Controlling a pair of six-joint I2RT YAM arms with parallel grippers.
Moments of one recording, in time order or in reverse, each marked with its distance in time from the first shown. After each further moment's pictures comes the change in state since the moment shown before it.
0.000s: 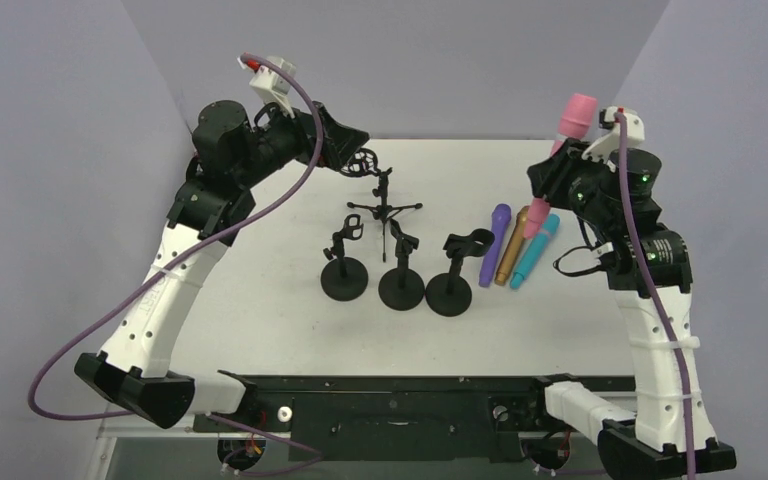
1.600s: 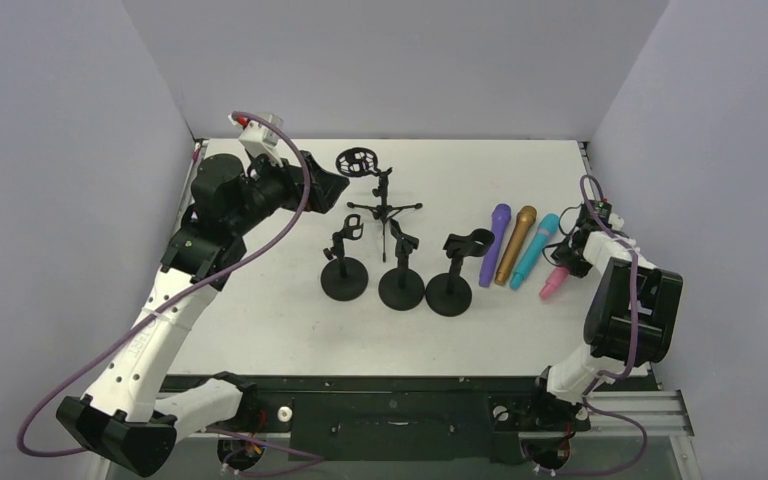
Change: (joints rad) left arm 0.014 -0.239 -0.378 -0.018 -0.133 -0.014; right arm -0.482 0.561 -0.591 0.351 0.203 0.088
